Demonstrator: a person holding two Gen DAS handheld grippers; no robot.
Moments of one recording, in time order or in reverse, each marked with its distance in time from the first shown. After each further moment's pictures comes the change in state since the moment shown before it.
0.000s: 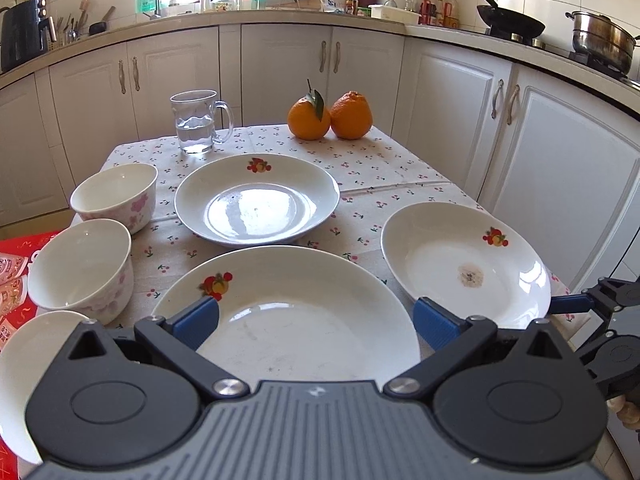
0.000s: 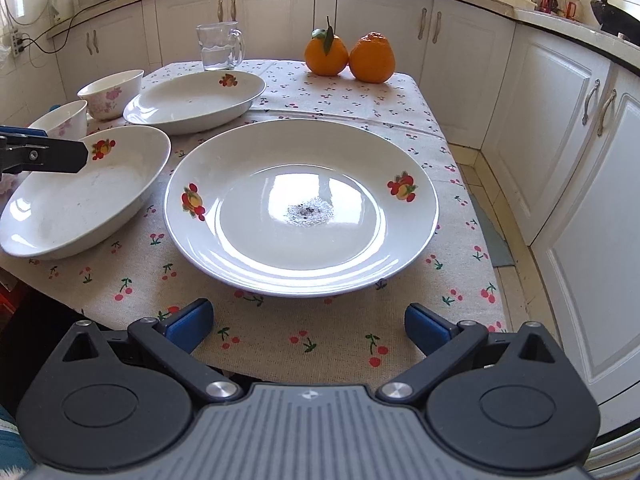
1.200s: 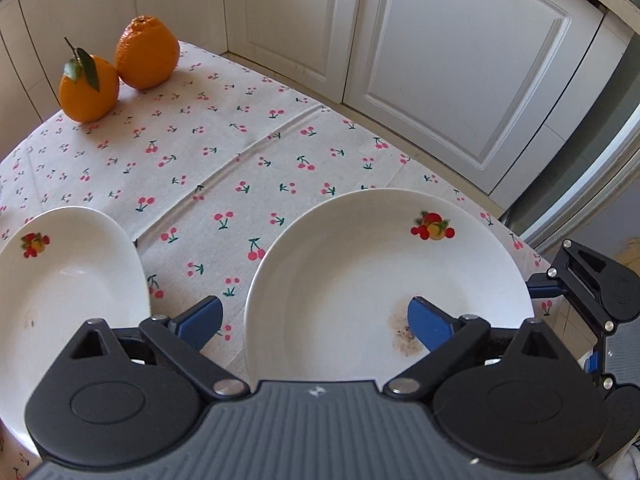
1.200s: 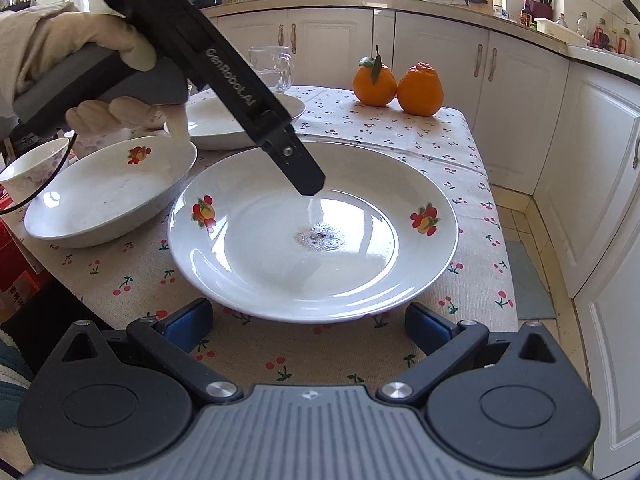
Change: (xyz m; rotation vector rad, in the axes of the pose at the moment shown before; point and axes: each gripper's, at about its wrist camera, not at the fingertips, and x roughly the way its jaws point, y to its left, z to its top) left arm 0.165 -0.081 0.098 0.395 0.426 -0.366; right arm 0.011 -0.027 -0.004 -0.119 -0.113 0.157
